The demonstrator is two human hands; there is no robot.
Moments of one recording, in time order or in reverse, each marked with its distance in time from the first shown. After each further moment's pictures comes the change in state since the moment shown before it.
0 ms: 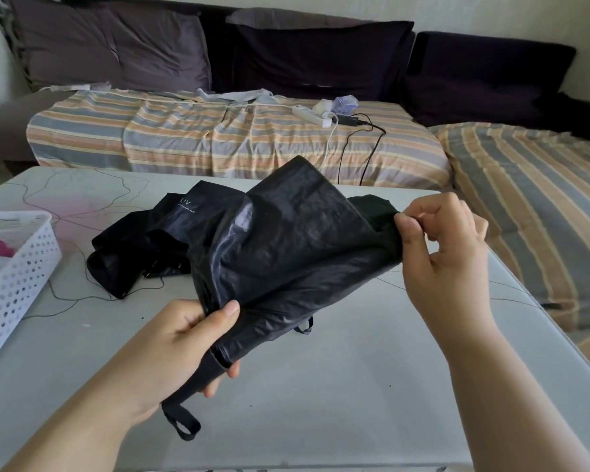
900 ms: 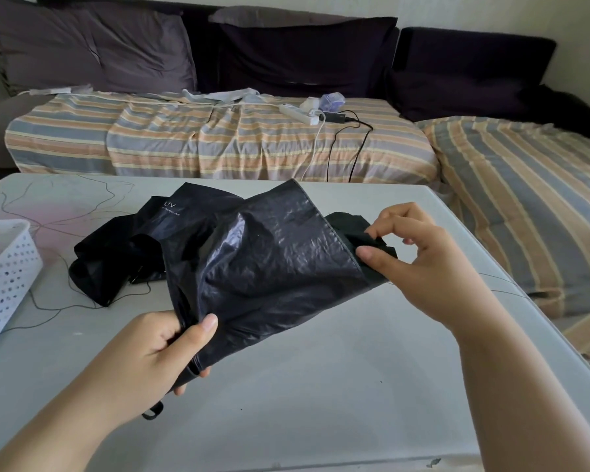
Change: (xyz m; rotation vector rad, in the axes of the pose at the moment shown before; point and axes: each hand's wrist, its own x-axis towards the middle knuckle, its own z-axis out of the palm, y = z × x) left_hand -0.005 0.002 -0.002 0.234 0.151 0.040; right_hand 0.006 0.010 -0.018 0.180 -0.458 0.280
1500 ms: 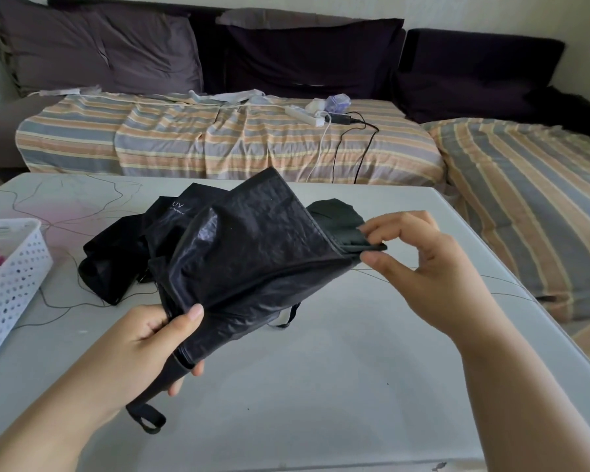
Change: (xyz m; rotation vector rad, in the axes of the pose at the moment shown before) left_hand 0.004 -0.015 -0.015 -0.088 -0.038 -0.046; right_hand -0.004 -0.005 0.006 0.070 -0.002 -0.171
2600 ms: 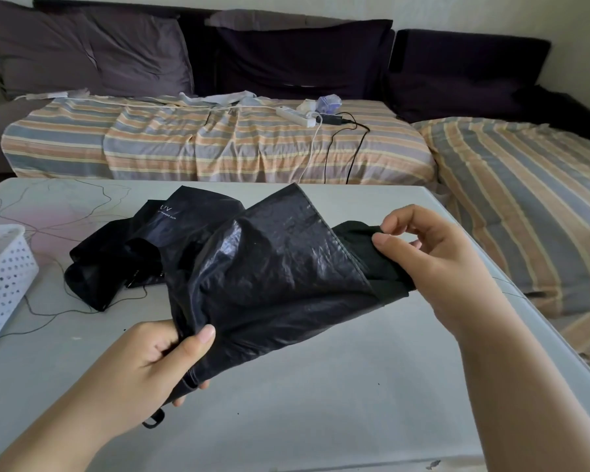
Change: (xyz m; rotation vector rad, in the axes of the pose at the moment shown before) left_hand -0.006 0.013 0.016 0.046 0.017 0.075; right_hand 0.003 0.006 -0.015 0.252 0.064 0.342
